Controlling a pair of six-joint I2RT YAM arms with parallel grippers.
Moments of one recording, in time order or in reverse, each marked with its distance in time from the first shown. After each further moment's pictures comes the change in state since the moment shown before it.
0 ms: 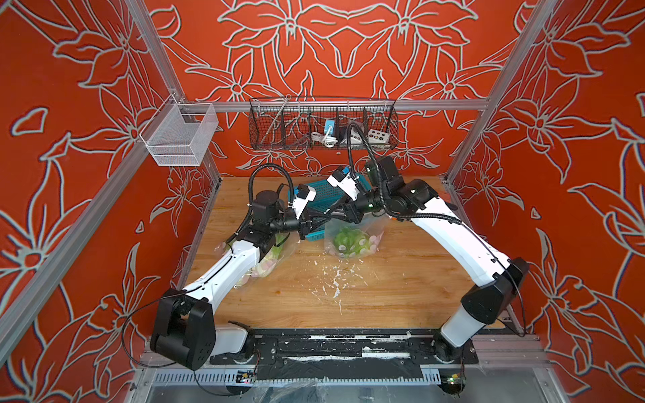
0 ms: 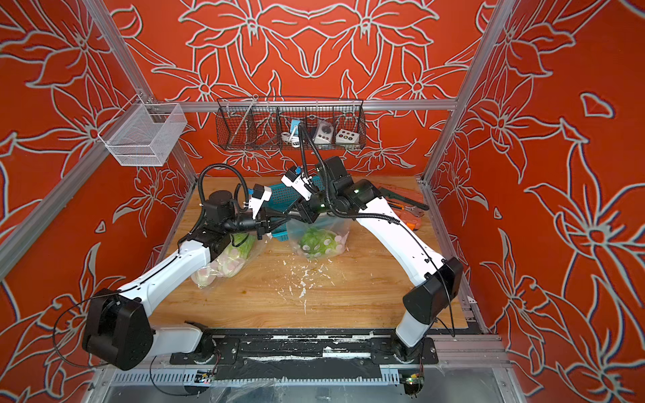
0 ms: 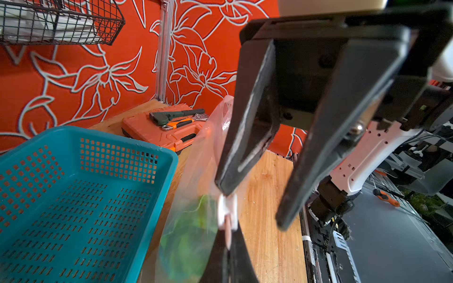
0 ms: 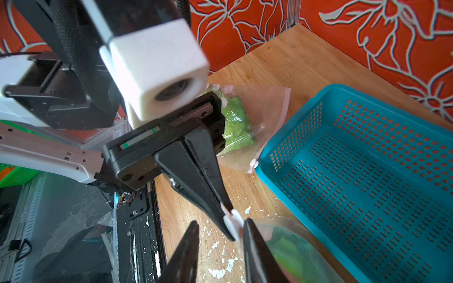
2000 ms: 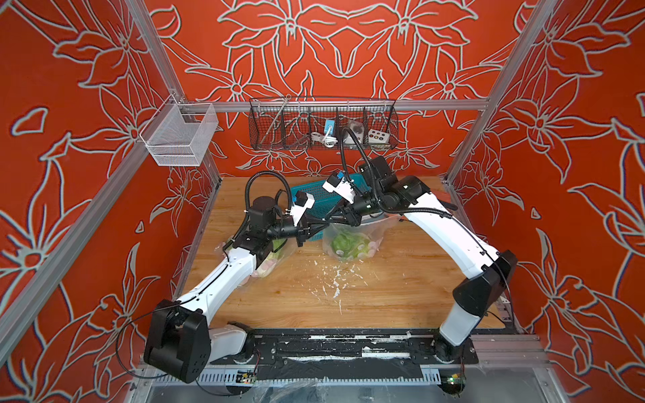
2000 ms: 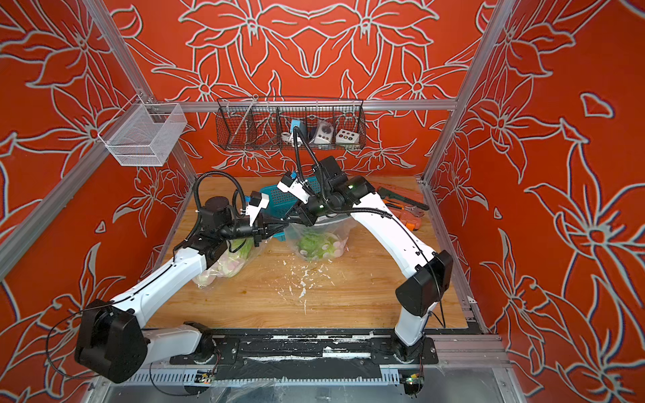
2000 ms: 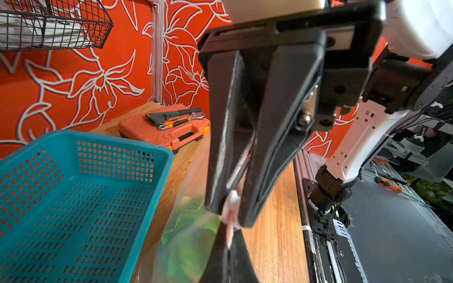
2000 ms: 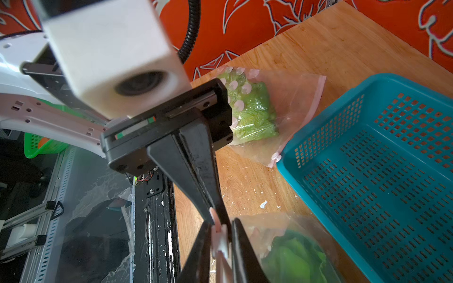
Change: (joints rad) left arm 0.001 -0.072 -0.068 -0.005 0.008 0.059; right arm -0.002 0.071 0.065 -0.121 -0.111 -0.108
